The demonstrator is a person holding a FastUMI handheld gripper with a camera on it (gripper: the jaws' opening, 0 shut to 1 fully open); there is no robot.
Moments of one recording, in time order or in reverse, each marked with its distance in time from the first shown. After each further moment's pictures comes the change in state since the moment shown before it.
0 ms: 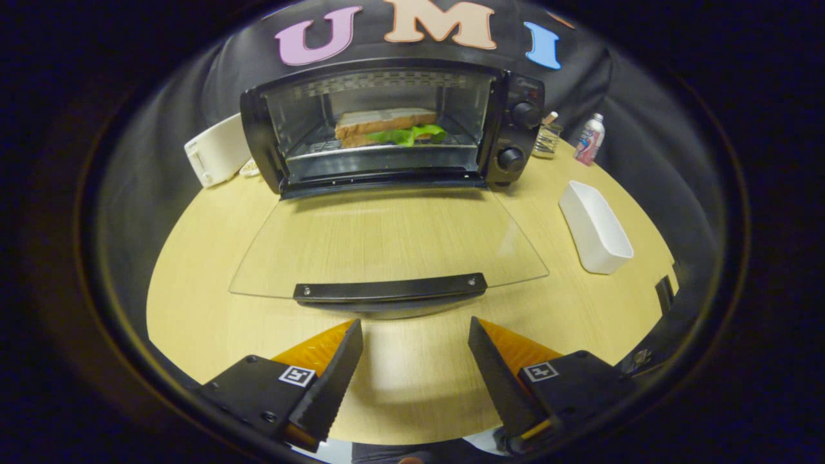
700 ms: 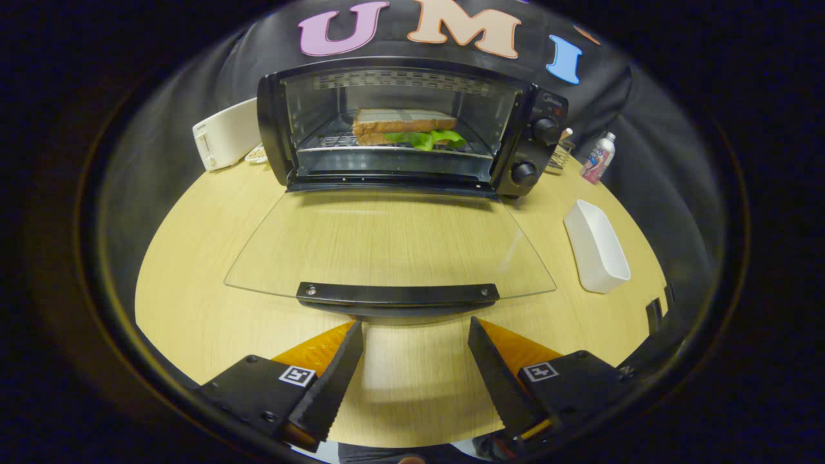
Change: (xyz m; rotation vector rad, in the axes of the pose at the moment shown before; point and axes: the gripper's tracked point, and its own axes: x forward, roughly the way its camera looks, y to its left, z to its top) arm -0.005 0.005 0.013 -0.090 -0.030 -0.027
